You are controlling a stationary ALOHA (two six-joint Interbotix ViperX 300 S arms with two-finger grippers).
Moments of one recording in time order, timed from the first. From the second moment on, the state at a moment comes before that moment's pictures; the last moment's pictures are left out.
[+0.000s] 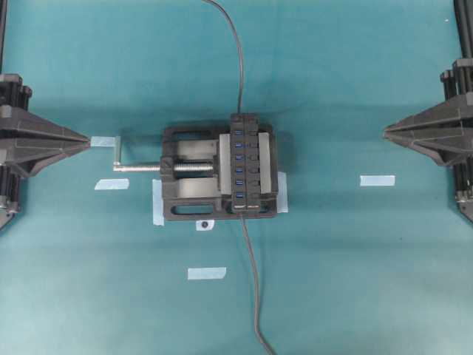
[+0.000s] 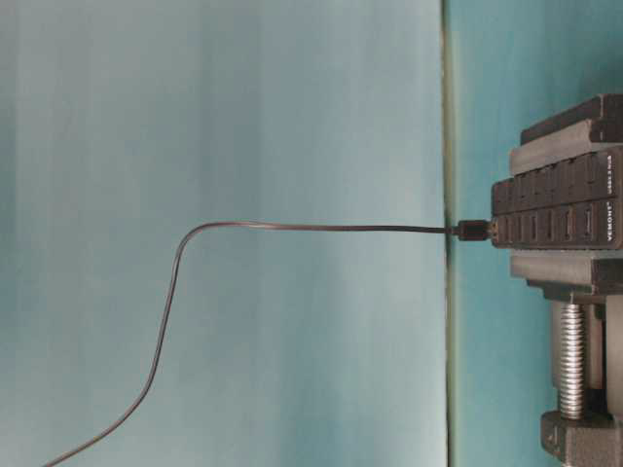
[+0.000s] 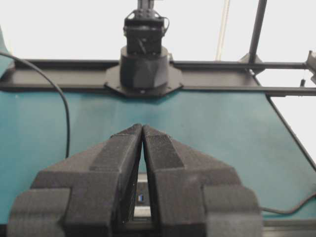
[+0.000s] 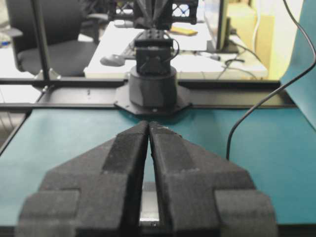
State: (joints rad) left arm 0.00 -0.97 1.19 0.00 -0.29 0.00; right arm 0.00 -0.96 1.17 0.00 -0.29 0.01
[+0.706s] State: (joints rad) left arm 0.00 -0.95 1.13 0.00 0.01 -0.04; right arm -0.15 -0.89 1.15 0.06 0.07 0.09
